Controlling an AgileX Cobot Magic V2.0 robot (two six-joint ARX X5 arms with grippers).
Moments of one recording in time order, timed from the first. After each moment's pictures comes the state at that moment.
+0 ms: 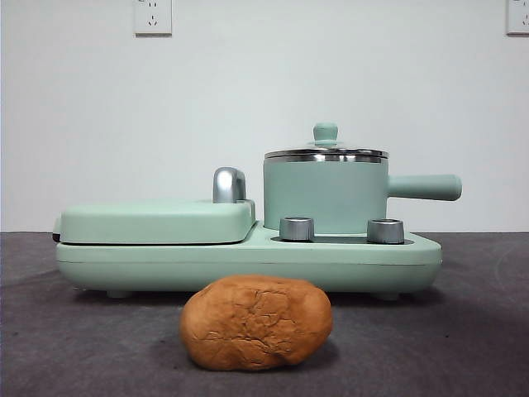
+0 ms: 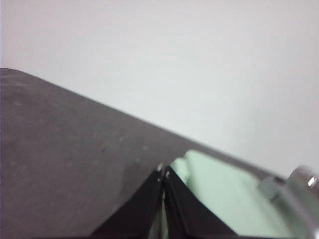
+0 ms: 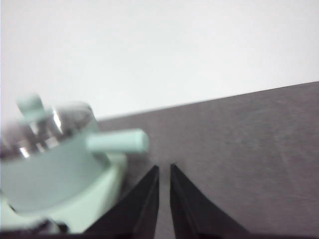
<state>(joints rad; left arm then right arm) -0.03 0.00 0.03 0.10 0.01 -0.44 0.08 0.00 0.02 0.06 0.00 0.29</state>
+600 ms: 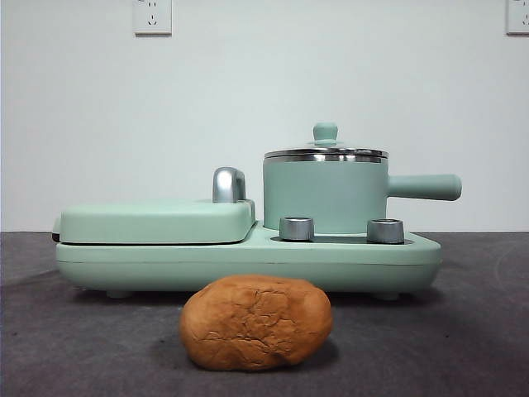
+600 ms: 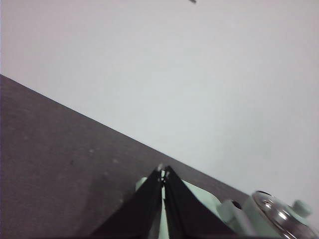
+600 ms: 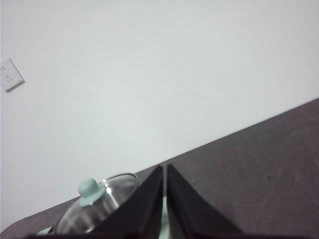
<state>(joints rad) -0.03 0.05 0.18 0.01 0.06 -0.54 0.08 0.05 0.24 -0.01 0.00 0.50</state>
